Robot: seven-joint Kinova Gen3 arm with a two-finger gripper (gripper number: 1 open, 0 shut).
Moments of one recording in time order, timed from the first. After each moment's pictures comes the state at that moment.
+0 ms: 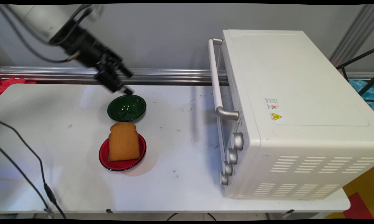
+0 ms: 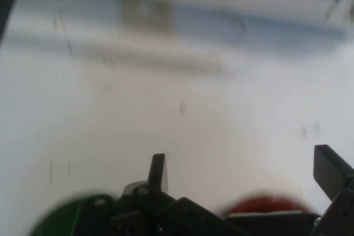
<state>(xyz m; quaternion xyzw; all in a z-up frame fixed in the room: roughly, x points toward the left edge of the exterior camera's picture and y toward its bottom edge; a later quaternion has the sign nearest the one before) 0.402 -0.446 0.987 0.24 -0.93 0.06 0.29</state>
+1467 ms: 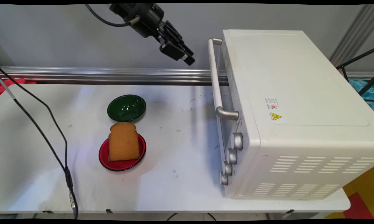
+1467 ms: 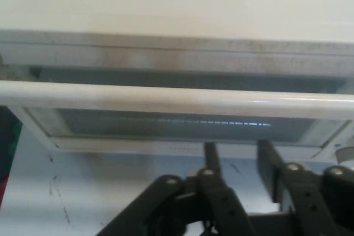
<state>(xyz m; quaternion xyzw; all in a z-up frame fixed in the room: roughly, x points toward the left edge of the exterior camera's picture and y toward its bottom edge) 0.295 -0.514 1.037 0.17 -0.91 0.06 0.36</state>
